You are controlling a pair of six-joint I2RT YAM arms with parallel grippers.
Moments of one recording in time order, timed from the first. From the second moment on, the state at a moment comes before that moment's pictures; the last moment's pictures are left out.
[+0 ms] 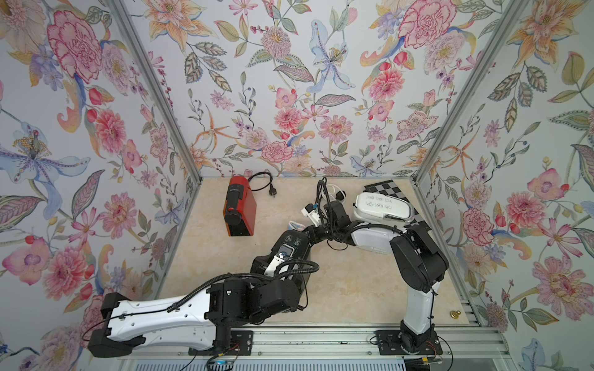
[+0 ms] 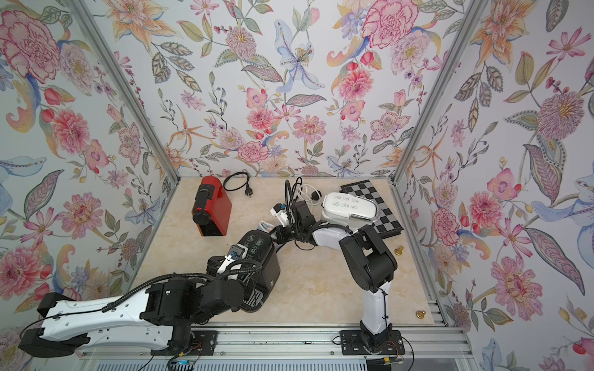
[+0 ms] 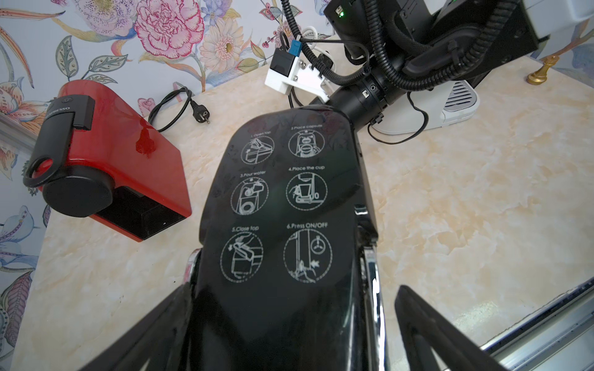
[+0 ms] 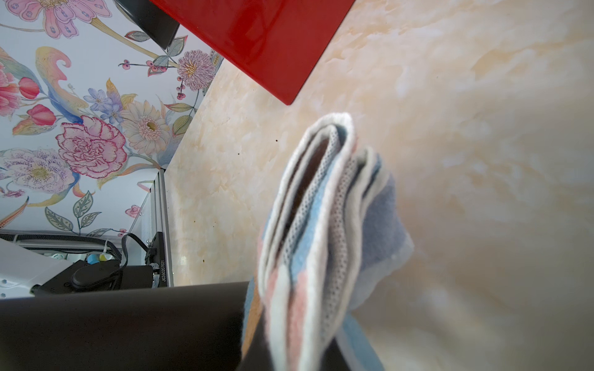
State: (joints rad) left arm -1.43 0.95 0.95 -0.88 -0.86 -0.58; right arm 0.61 1.93 1.17 0.05 -0.72 0.33
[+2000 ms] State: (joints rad) left arm -1.08 0.84 0.86 -0.59 -0.71 -0.32; right arm 0.61 1.25 0.68 0.32 -0.67 0.59
